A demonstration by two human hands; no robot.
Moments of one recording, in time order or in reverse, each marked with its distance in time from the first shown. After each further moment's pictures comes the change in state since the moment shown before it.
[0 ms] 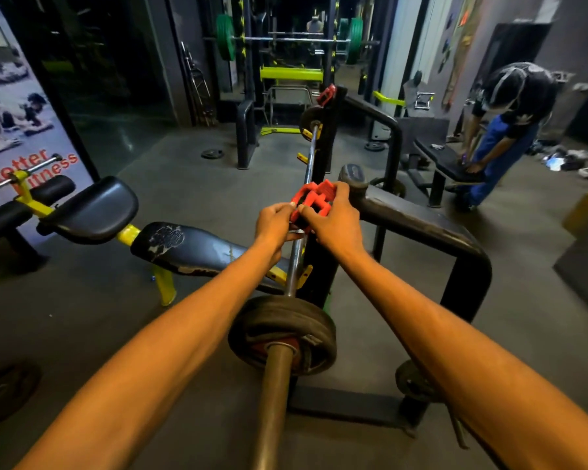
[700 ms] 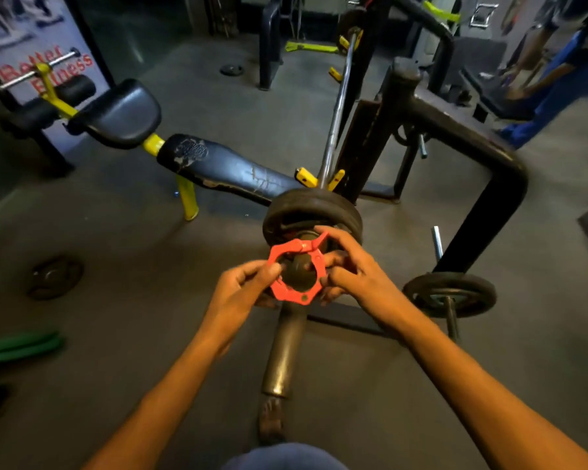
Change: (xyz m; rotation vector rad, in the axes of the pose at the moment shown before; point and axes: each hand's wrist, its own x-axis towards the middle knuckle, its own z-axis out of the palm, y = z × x) left_hand -0.292 -0.109 -0.140 0.010 -0.087 -0.056; right_hand -0.258 0.020 -0.033 0.392 -0.692 0.216
